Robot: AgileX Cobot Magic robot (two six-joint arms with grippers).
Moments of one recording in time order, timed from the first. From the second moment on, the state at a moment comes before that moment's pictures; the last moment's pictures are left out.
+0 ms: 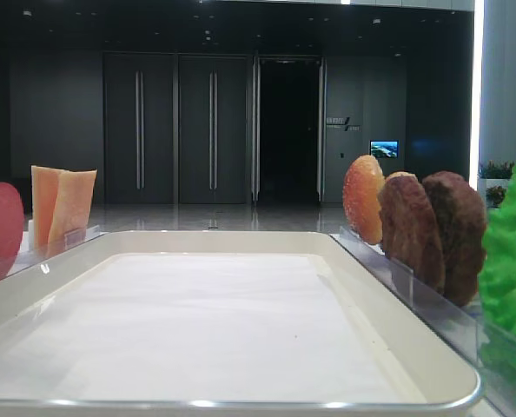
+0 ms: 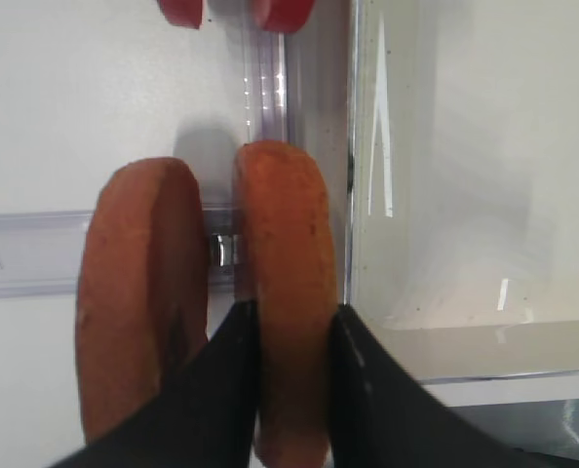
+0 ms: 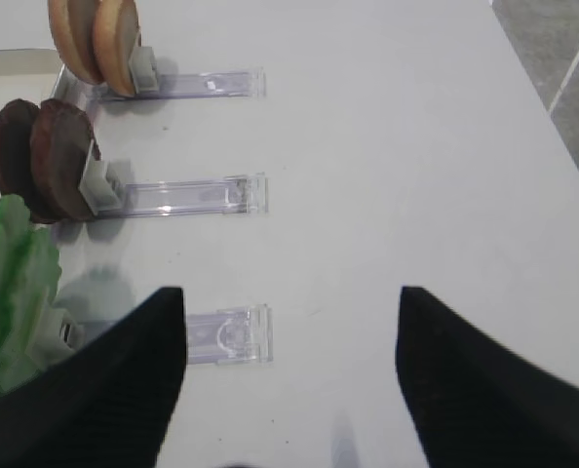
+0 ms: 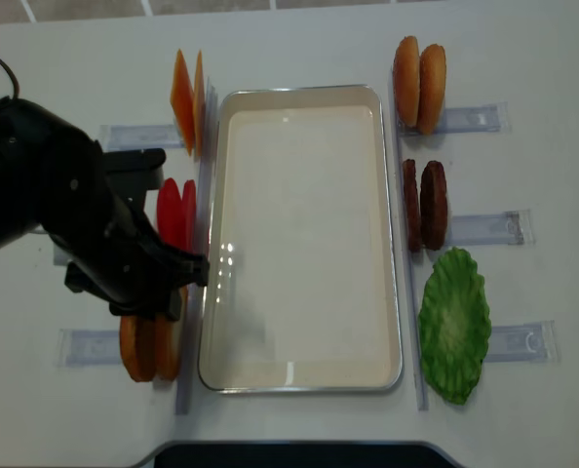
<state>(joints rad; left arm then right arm) -0.51 1.40 -0.78 -0.01 0.90 -0.50 -0.02 -0.01 -0.50 0.06 1.14 -0.04</state>
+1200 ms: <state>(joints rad) -0.51 1.15 -0.79 -0.23 0.91 -0.42 -0.02 -0.01 -0.50 0.06 1.14 -0.04</state>
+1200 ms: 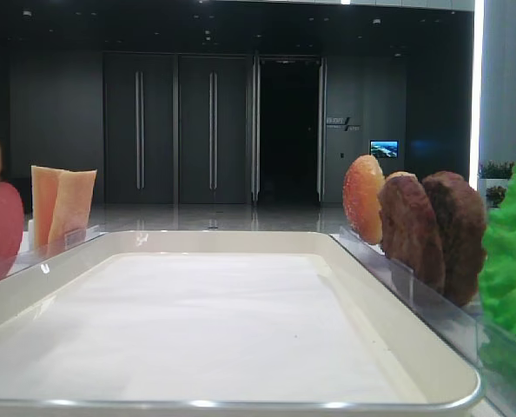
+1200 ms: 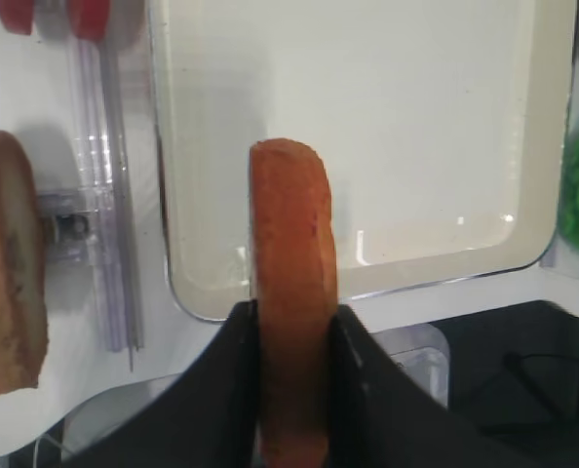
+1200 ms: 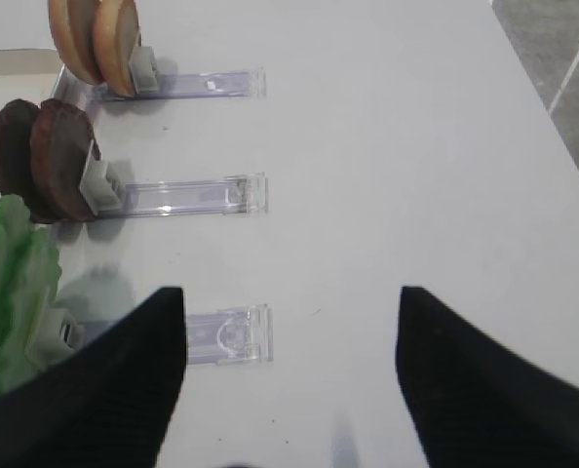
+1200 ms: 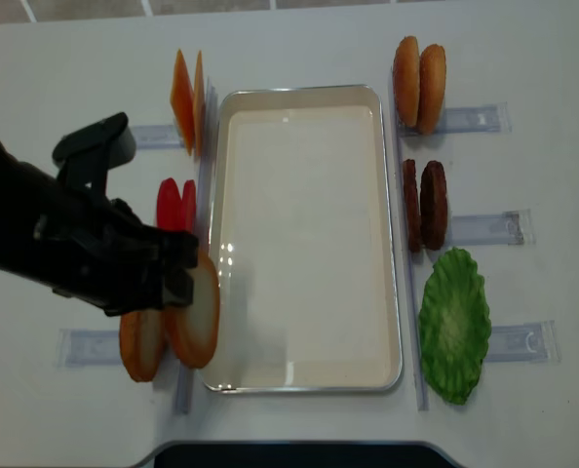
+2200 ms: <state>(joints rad) -0.51 1.39 -0.79 -0.87 0.68 0.24 -0.02 -0.01 -0.50 0.06 1.14 -0.04</state>
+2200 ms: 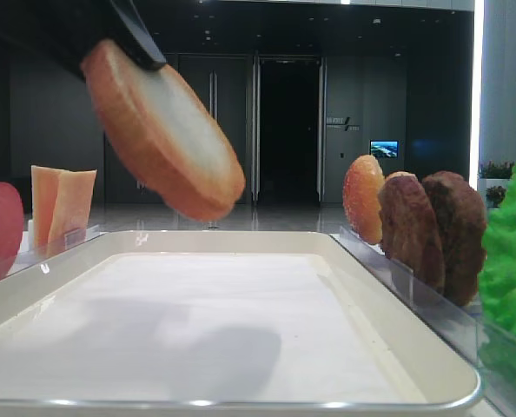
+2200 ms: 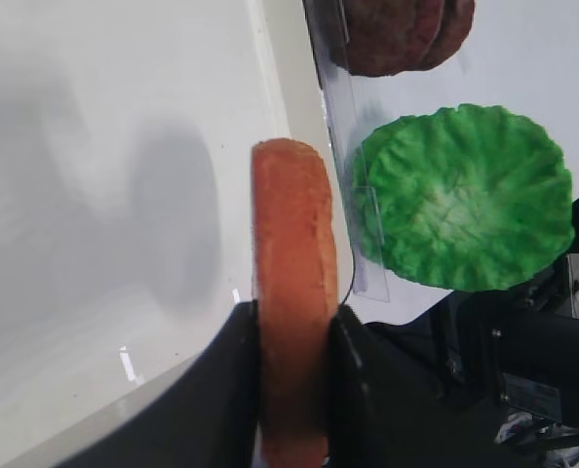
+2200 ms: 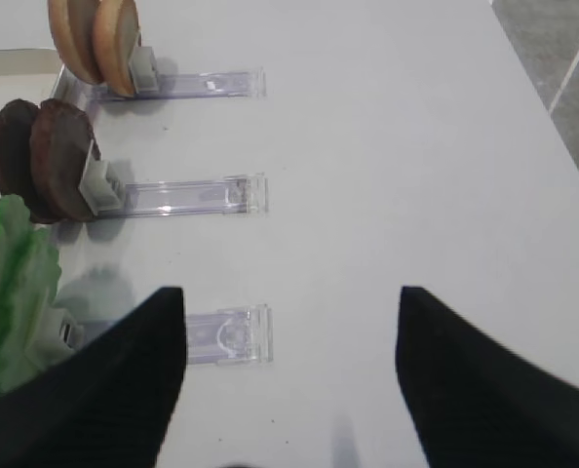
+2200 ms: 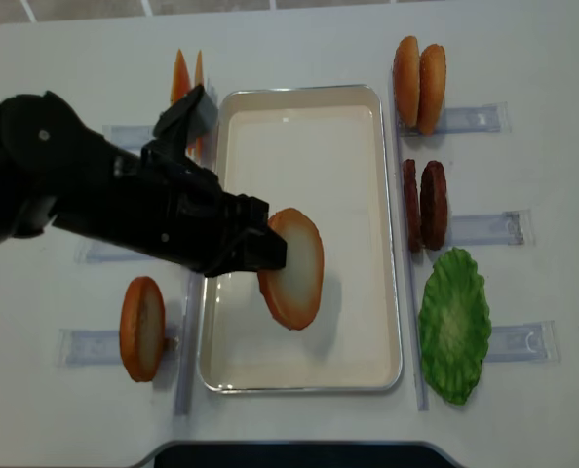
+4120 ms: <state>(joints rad) -0.51 1.68 -0.79 -1.10 0.59 0.54 -0.02 -0.01 -0.50 0.06 1.14 -0.04</state>
